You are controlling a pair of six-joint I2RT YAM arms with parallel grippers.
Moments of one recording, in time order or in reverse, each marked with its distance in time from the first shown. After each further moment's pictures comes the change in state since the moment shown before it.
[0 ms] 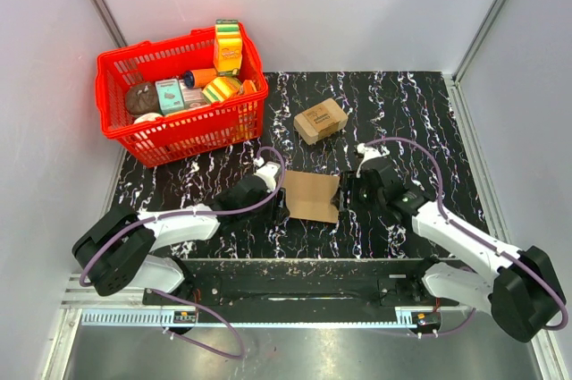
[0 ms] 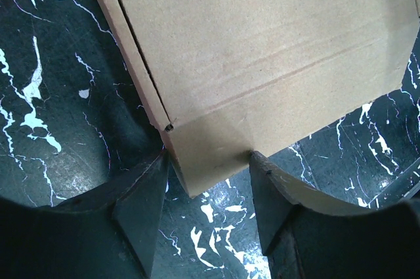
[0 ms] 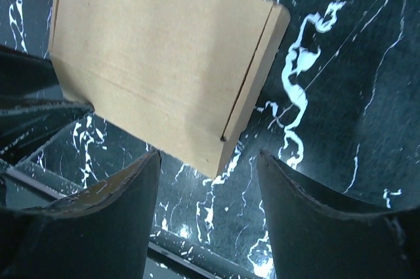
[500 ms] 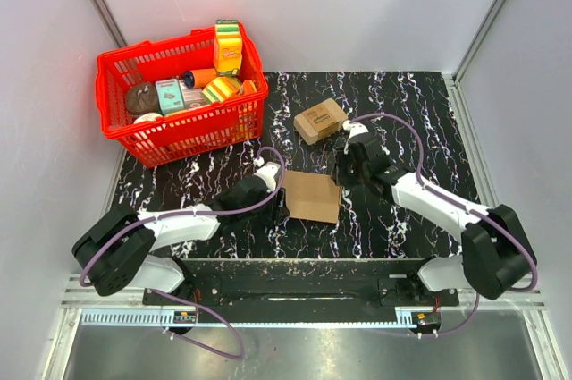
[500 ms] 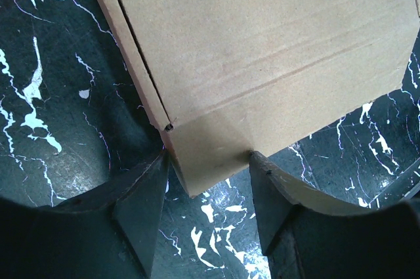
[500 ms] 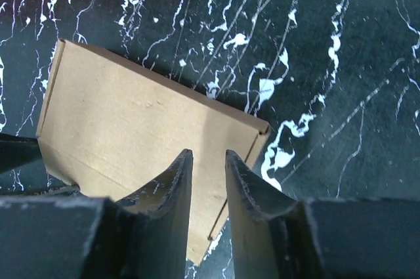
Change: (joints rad) left arm 0.000 0.000 0.000 0.000 0.000 0.003; right arm -0.054 0.277 0.205 0.099 0.068 -0.142
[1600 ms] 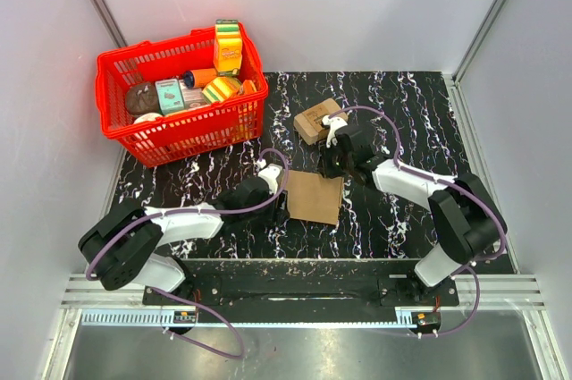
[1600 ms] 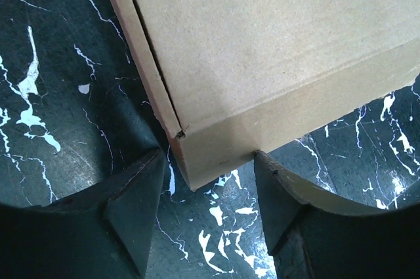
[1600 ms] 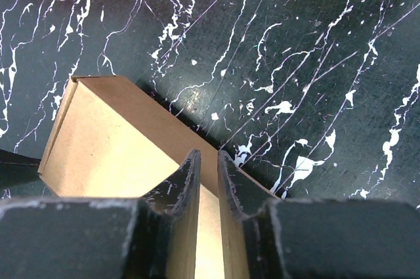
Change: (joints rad) left arm 0.000 0.047 0.004 0.003 -0.005 0.012; right arm -0.005 0.257 0.098 0.211 -0.148 -0.139
